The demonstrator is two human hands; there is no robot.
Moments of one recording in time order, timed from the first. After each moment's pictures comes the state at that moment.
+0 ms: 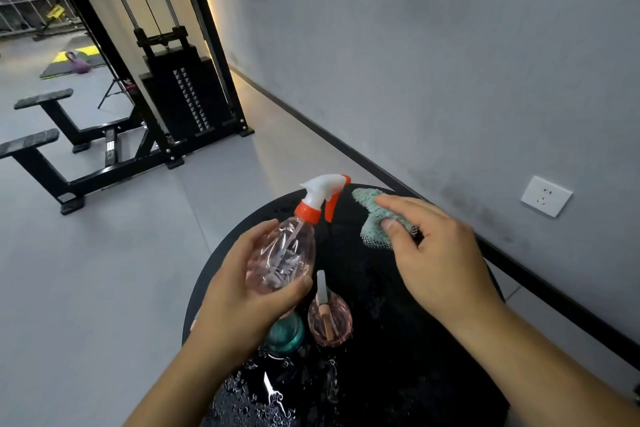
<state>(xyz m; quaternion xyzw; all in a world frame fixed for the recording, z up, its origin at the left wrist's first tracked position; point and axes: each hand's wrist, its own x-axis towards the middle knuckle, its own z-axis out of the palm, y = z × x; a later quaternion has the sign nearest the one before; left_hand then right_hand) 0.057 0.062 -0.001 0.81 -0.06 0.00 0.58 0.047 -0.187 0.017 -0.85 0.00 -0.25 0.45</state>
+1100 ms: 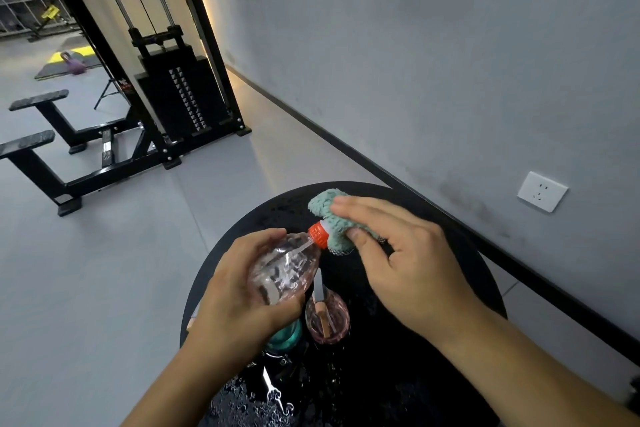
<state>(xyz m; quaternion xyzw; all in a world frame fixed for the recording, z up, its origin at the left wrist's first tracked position) 0.056 0.068 -0.012 0.86 -0.17 0.07 0.47 0.037 -0.168 0.023 -0.83 -0.14 -0.26 0.47</state>
